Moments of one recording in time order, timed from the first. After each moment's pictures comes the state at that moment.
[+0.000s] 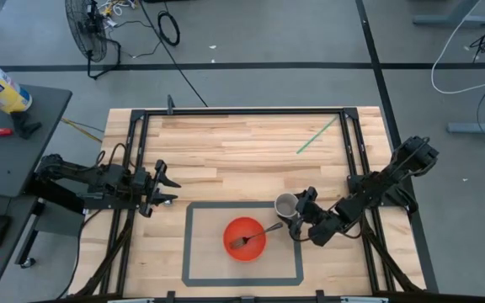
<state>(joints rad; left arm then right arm) -0.26 0.06 0.01 0.18 -0.10 -0.07 0.66 1.54 0.52 0.16 0.91 0.80</state>
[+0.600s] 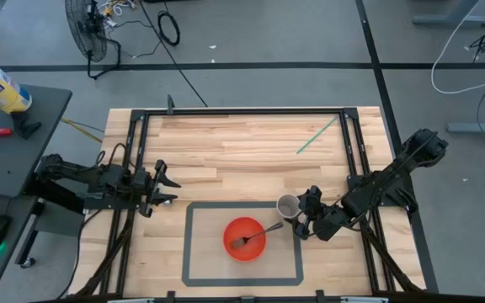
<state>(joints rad) -0.26 0.06 0.01 0.18 -0.10 -0.07 0.64 1.38 0.53 -0.07 0.70 0.86</state>
